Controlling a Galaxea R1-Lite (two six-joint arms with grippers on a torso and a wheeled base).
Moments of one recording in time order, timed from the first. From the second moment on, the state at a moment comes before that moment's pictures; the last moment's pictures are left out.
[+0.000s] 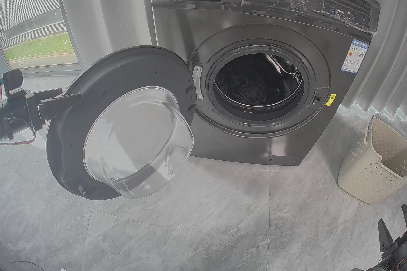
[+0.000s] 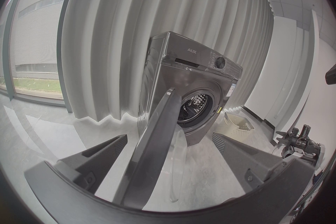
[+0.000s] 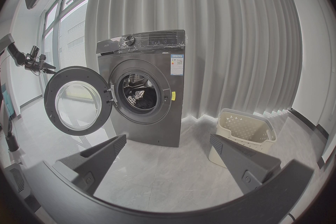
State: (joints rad) left arm 0.13 1.28 -0.83 -0.28 -0.70 0.01; right arm 0.00 0.02 -0.02 0.00 -0.02 0.00
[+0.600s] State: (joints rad) left arm 0.05 1.29 -0.83 -0.28 -0.70 -0.02; right arm 0.00 0.02 -0.02 0.00 -0.02 0.00
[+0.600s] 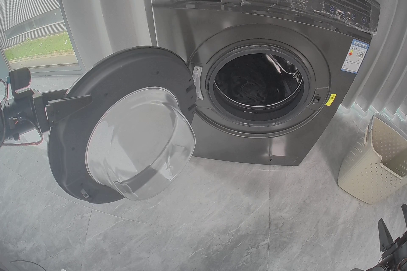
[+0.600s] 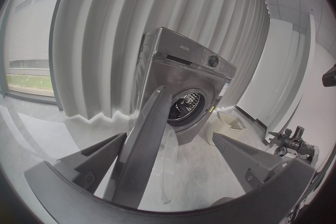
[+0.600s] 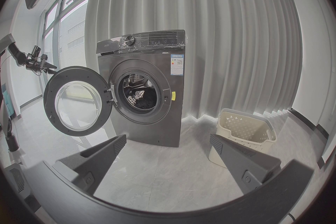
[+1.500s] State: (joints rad) left arm -0.12 1.27 -0.79 -0.29 -0.63 -0.13; right arm 0.00 0.02 -0.02 0.00 -0.02 0.00
